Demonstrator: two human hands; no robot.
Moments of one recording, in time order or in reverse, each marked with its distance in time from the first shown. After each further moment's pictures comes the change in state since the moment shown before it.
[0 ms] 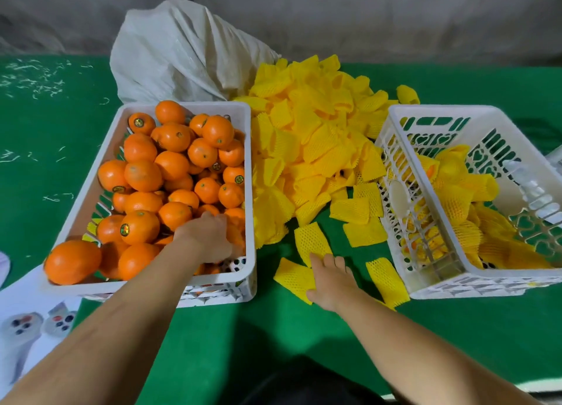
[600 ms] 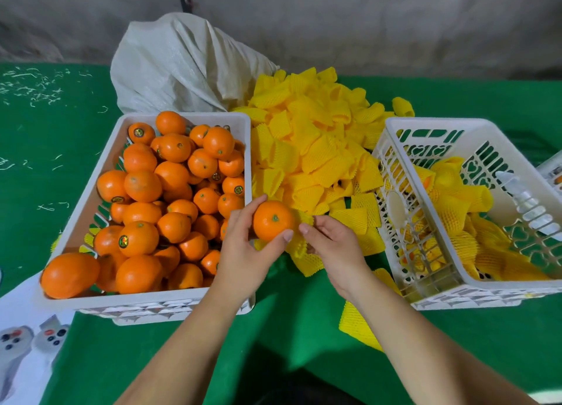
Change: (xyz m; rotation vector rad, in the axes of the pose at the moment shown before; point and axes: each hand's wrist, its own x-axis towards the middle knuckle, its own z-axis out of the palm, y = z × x) left_hand -0.039 0.066 0.036 -1.248 0.631 0.459; right_hand -0.045 -0.038 -0.101 1.531 0.324 -0.330
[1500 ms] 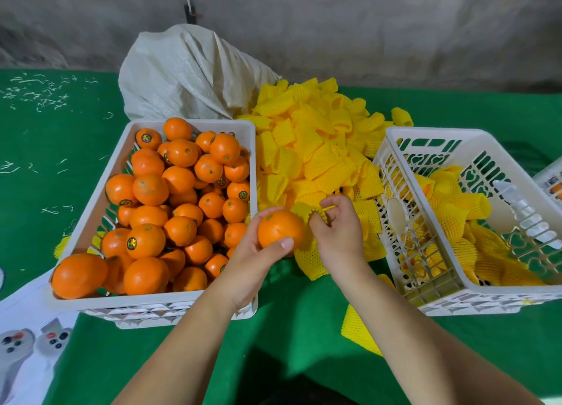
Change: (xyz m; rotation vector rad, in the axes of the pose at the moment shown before) left_hand 0.002 0.001 -0.002 -0.539 -0.222 -0.302; right_hand 0.009 -0.027 0.020 -0.373 0.355 -0.214
